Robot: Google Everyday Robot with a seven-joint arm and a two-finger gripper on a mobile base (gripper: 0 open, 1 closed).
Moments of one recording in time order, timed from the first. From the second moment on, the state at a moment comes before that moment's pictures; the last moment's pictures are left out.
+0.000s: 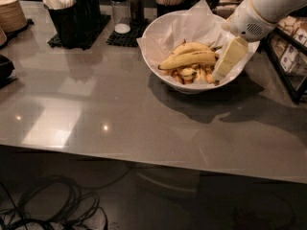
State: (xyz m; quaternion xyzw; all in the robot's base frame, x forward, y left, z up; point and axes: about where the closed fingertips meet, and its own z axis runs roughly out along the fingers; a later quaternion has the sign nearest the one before) arm 0.629 -0.180 0.919 -0.59 0.77 0.05 0.25
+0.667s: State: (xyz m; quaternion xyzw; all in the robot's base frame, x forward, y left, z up) arm 0.631 -0.181 0.942 -0.60 0.76 0.03 0.25
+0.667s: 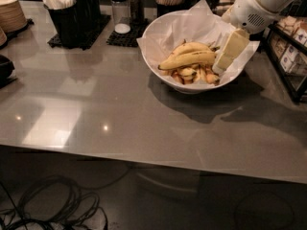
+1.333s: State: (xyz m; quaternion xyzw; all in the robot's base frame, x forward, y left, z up) arm 0.638 -0.183 0.916 -0.58 0.77 0.05 0.26
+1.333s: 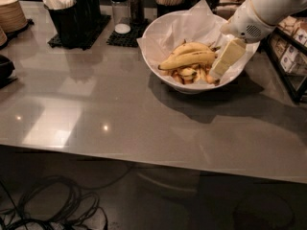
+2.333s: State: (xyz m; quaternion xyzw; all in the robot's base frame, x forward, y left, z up) arm 0.640 -0.190 0.899 -0.53 0.79 0.05 0.29
